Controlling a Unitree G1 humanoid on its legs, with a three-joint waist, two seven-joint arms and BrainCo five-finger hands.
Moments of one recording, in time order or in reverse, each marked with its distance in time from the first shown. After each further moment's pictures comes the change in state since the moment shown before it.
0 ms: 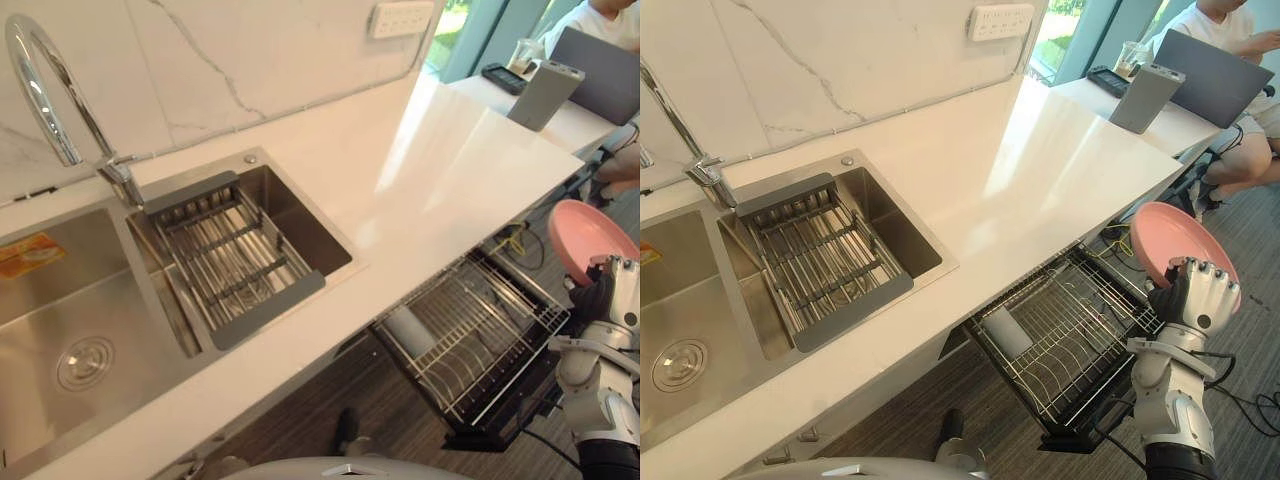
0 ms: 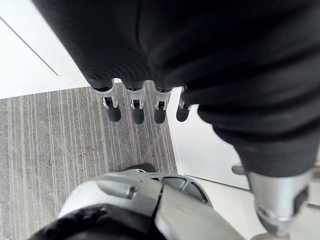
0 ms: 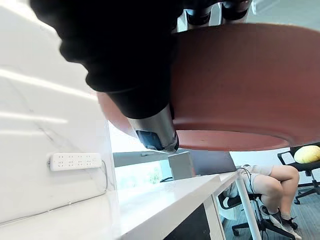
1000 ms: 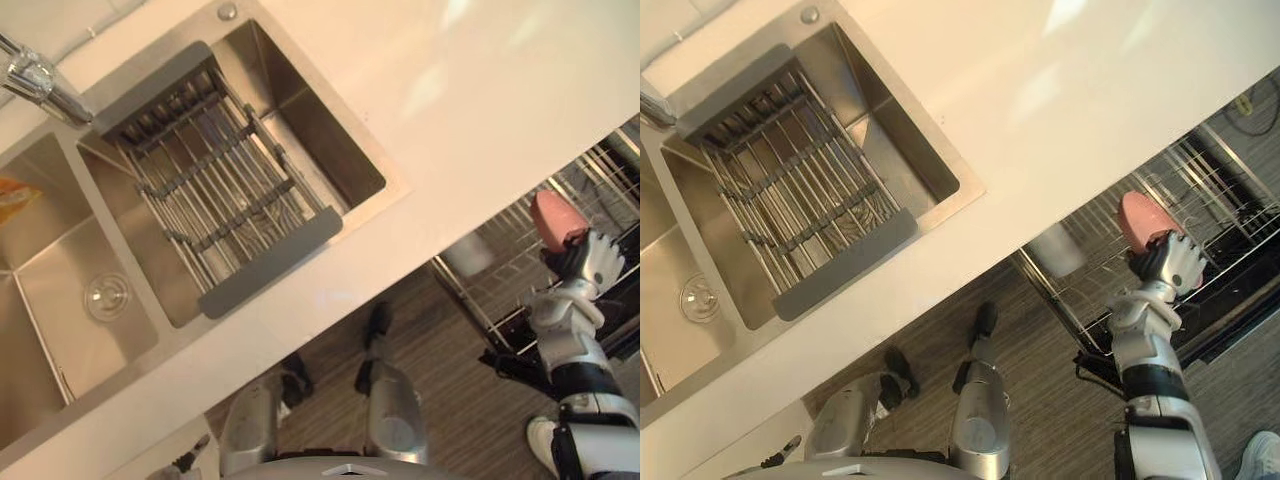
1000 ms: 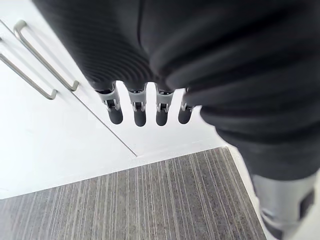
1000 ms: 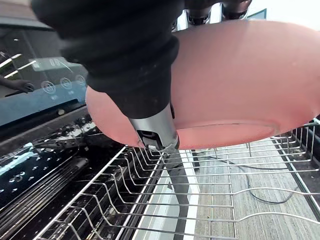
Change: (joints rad) left arm -0.142 0.002 -0.003 0.040 0.001 0.105 0.068; right arm -0.485 -0.125 0.249 0.523 0.279 0.074 0.021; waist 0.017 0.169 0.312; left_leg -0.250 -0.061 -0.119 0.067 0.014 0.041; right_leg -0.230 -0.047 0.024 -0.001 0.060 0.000
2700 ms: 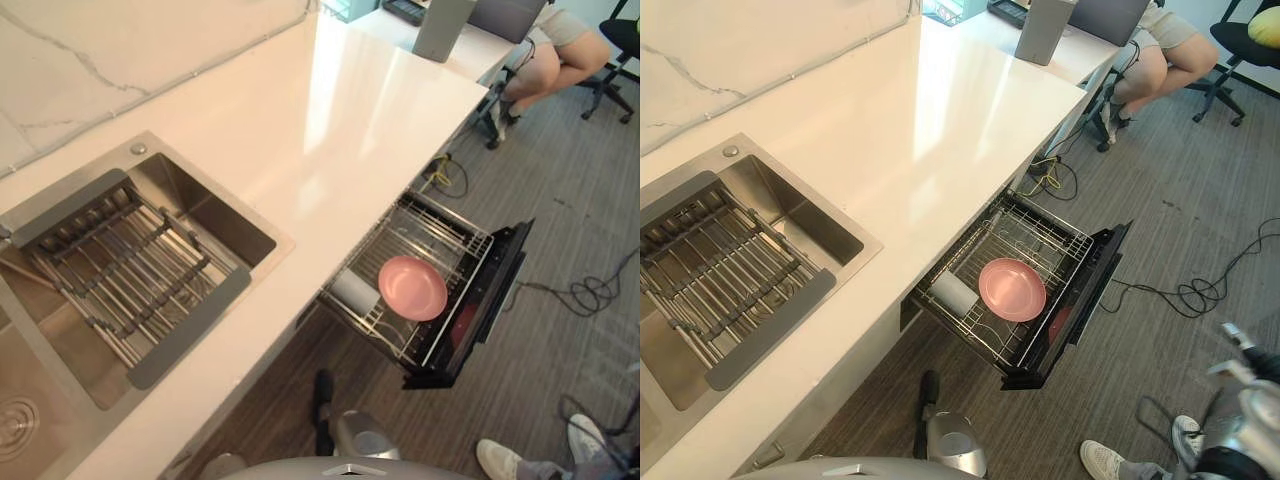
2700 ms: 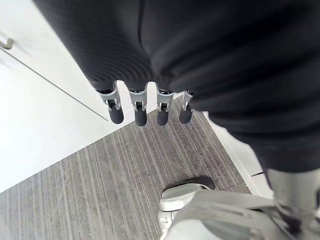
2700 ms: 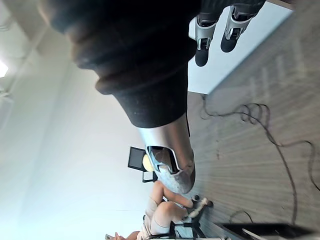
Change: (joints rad) left arm 0.091 -0.031 0.156 0.074 0.162 0.093 -0.036; right arm 0.373 0.119 -0.665 -0.058 0.968 -0.025 0.495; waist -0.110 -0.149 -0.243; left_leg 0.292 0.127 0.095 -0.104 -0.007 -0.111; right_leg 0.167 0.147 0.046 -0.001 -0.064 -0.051
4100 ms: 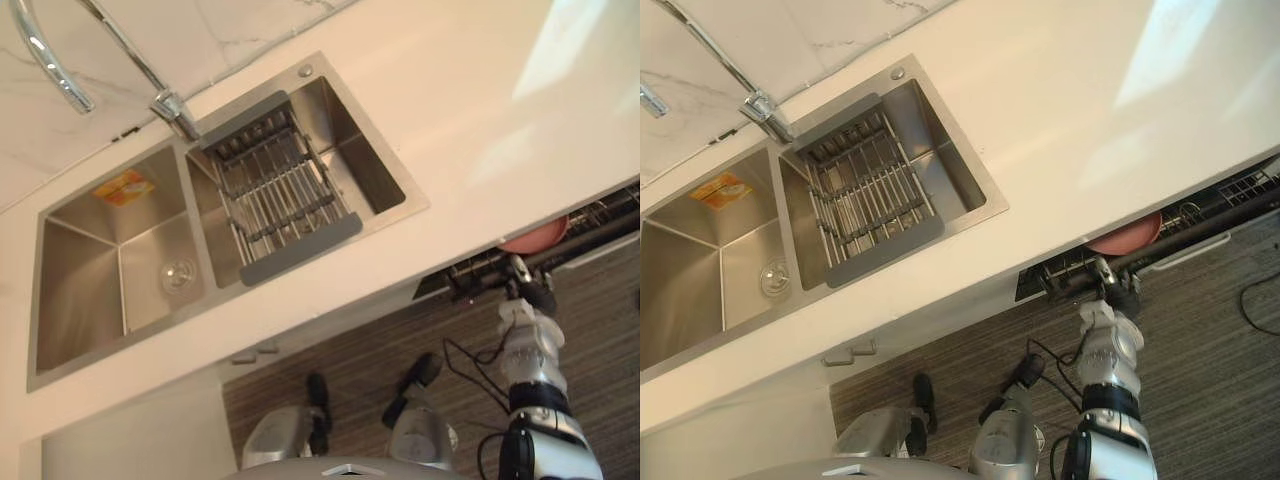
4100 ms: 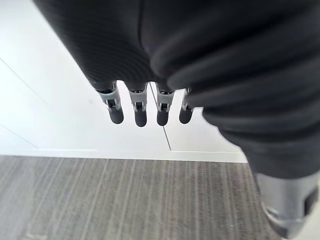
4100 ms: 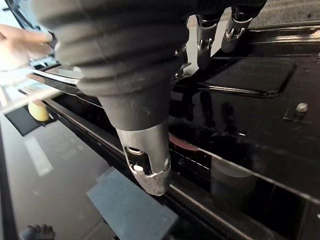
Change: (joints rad) left arm 0.003 -0.067 -0.044 0.033 0.102 -0.069 -0.007; right arm -0.354 0.155 0.377 0.062 0.266 -0.105 0.078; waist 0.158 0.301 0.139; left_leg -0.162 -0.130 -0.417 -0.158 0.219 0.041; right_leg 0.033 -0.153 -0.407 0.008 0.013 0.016
